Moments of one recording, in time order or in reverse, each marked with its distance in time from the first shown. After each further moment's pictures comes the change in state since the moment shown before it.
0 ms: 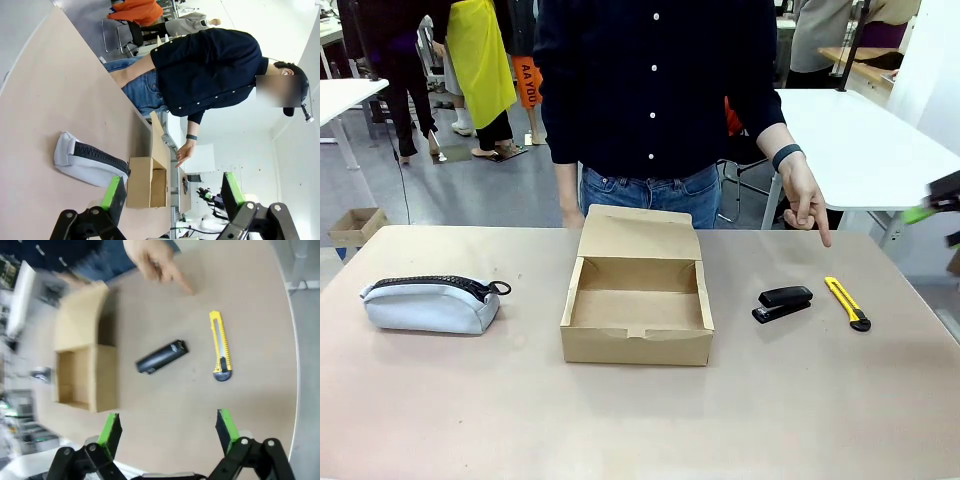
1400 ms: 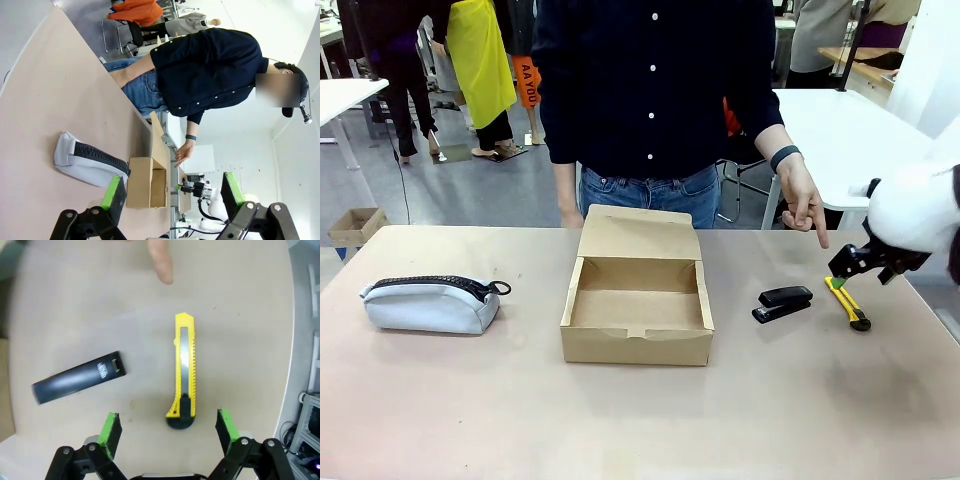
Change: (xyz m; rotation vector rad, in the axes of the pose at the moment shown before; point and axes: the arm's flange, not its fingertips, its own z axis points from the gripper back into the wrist) left arm 0.000 0.000 0.001 -0.001 -0.001 0.001; right arm 0.017 0.001 -0.170 -0.381 0.150 0.247
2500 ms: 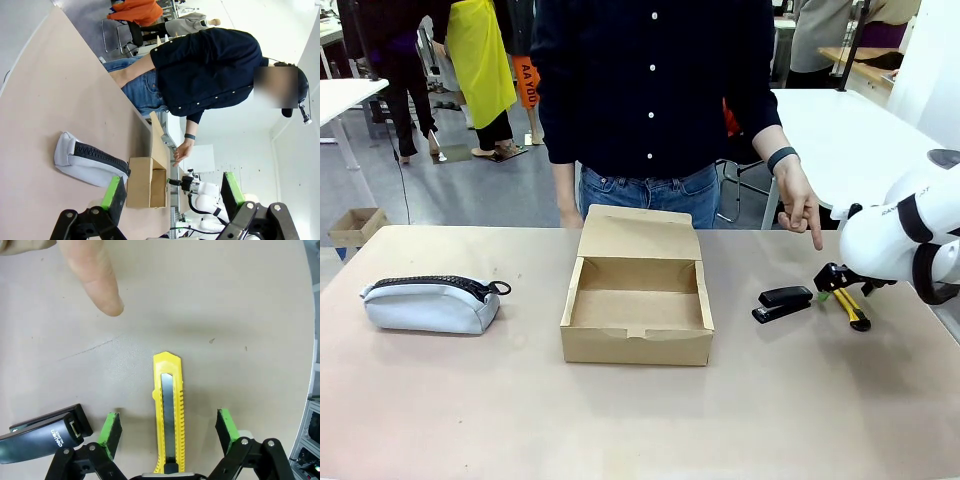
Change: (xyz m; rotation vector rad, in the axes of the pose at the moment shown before) left arm 0.000 0.000 0.000 0.000 0.000 0.000; right arm 0.021 -0.013 -0.072 -0.028 -0.013 -0.020
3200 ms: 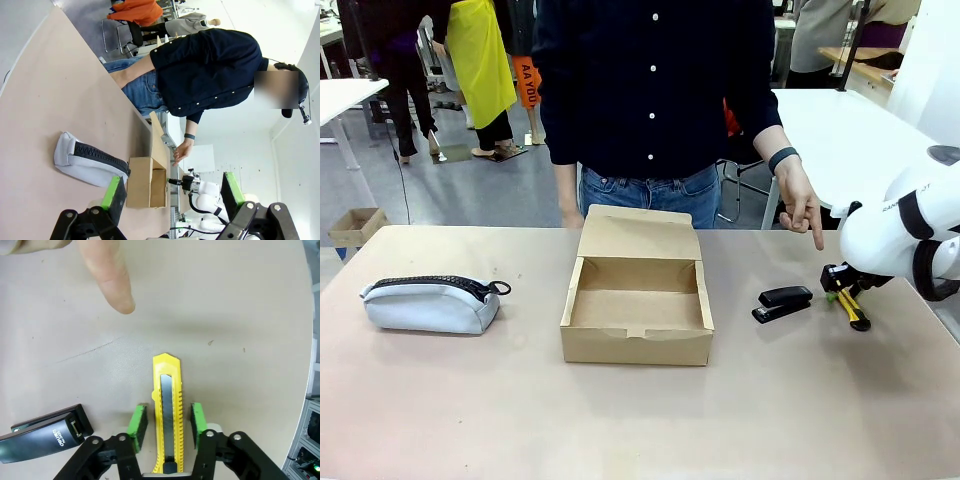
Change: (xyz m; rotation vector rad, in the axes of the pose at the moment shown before) left arm 0.000 0.000 0.000 0.000 0.000 0.000; right arm 0.004 -0.001 0.003 -0.001 0.009 0.002
